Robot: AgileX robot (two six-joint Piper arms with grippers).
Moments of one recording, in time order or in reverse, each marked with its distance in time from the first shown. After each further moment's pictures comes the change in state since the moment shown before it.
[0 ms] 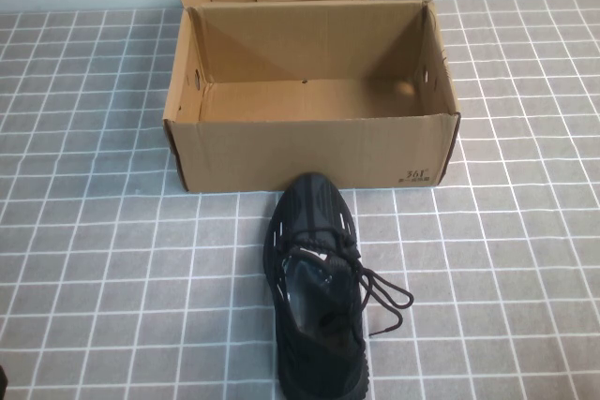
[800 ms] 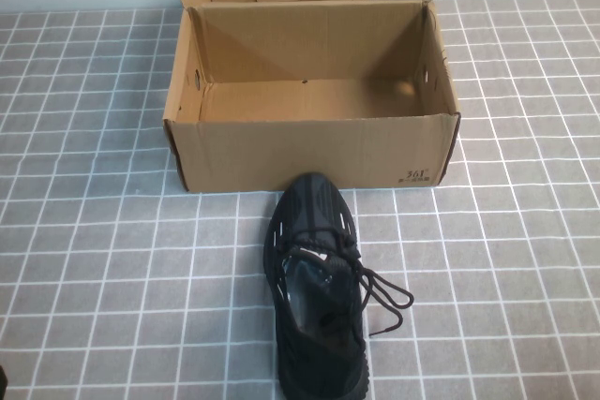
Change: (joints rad) right arm 0.000 0.000 0.000 0.116 -0.036 0.000; left arm 0.000 0.000 0.000 0.000 0.000 0.000
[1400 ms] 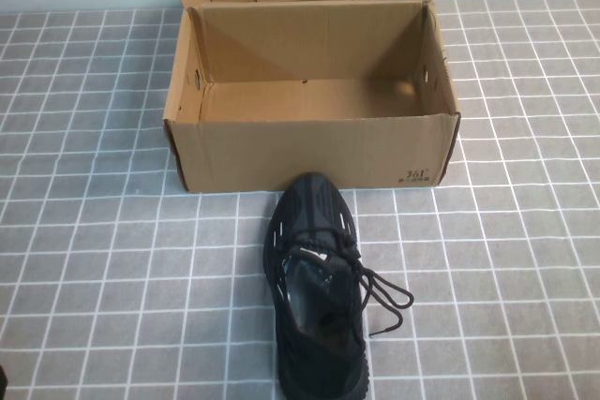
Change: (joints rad) right arm 0.000 0.000 0.000 0.667 -0.096 0.000; left arm 0.000 0.000 0.000 0.000 0.000 0.000
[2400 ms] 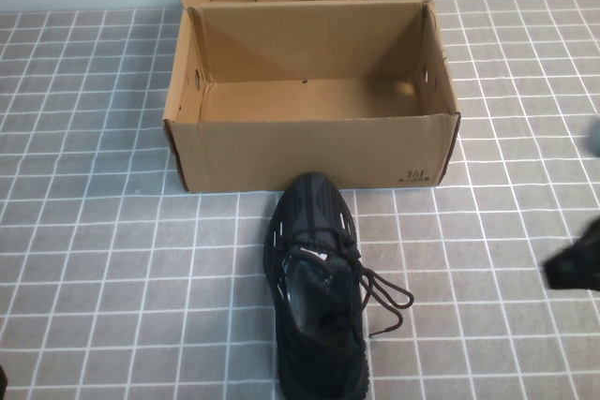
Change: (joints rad) right arm 0.144 1.161 -0.896 -0.448 0.803 -0.173; left arm 0.000 0.000 0.000 0.000 0.000 0.000
